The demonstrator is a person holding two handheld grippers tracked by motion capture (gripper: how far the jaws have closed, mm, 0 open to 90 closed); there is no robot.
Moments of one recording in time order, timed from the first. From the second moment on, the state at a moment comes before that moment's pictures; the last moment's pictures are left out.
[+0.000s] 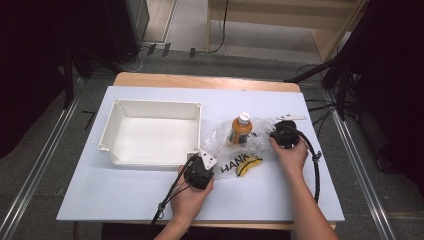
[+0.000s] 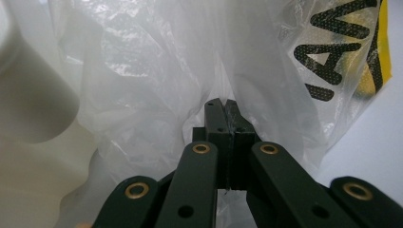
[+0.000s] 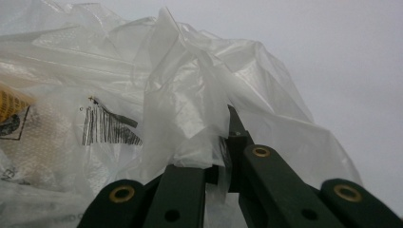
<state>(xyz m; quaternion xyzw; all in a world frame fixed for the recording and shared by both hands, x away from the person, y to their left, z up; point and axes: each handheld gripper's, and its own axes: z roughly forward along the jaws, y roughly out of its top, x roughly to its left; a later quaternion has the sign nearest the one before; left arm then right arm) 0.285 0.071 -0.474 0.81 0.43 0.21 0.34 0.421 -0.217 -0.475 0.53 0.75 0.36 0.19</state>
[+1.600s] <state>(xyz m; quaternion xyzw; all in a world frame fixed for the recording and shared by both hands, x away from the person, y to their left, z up) 0.272 0.086 -0.474 0.81 0.43 0.21 0.33 0.387 -0.252 -0.482 0.54 0.74 0.36 0.18</state>
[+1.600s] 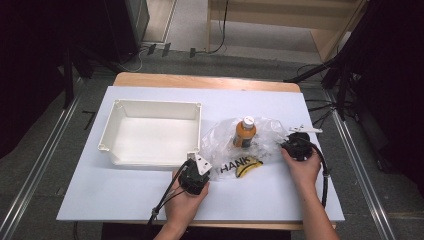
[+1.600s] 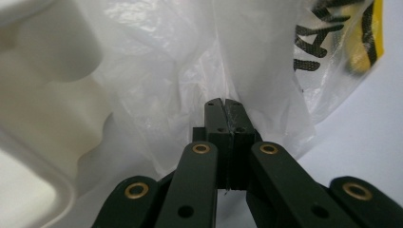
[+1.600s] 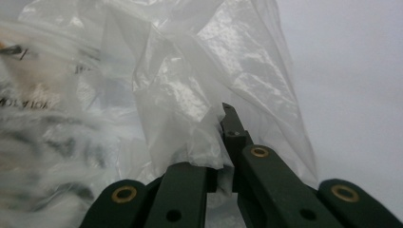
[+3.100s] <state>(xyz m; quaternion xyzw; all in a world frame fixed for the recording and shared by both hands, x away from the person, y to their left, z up) 0.247 0.173 -0.443 0.74 0.38 0.17 0.52 0.367 -0.246 -0.408 0.41 0.78 0.45 0.16</state>
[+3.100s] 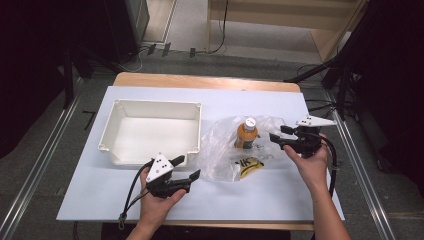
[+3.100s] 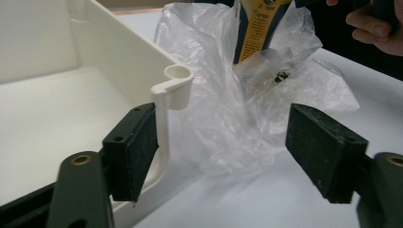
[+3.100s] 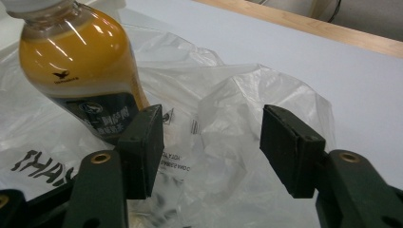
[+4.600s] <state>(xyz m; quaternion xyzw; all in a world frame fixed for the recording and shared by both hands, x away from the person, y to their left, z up) 0.234 0.294 -0.448 0.72 0.43 0.22 0.50 0.384 -0.206 -0.374 0.29 0.86 0.42 0.09</state>
